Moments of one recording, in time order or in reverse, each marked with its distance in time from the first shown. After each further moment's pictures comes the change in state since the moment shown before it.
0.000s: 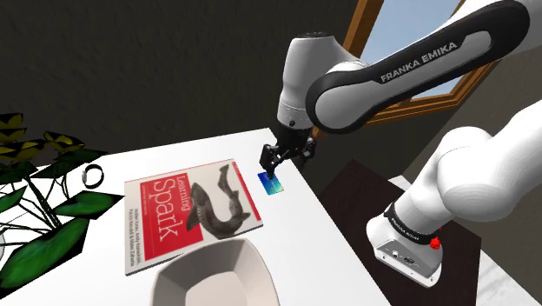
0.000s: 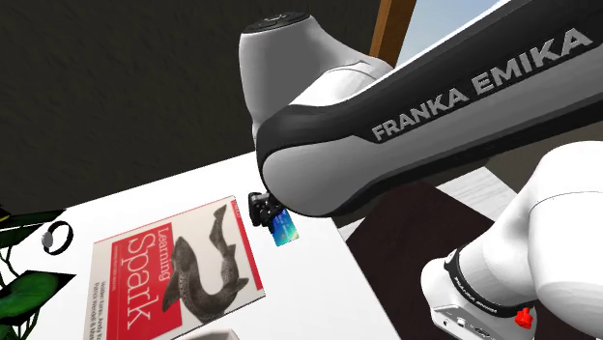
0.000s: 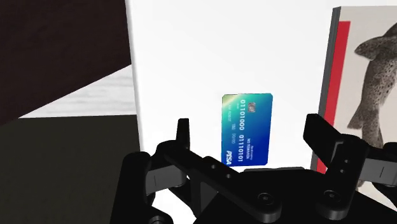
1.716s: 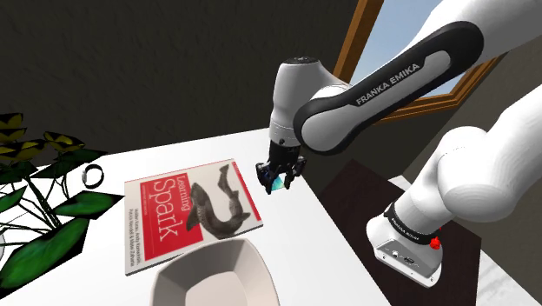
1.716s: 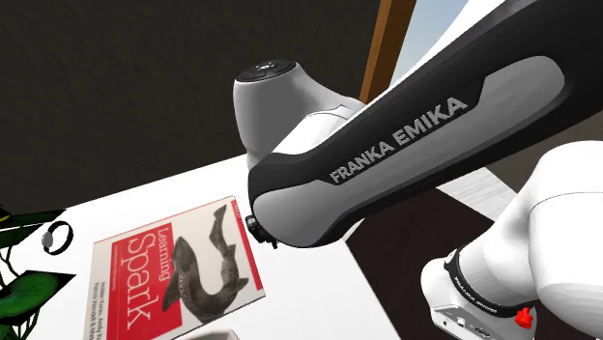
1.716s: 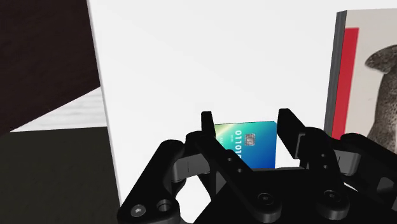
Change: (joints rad) arm 0.014 0.138 0.035 -0.002 0.028 0.132 0.038
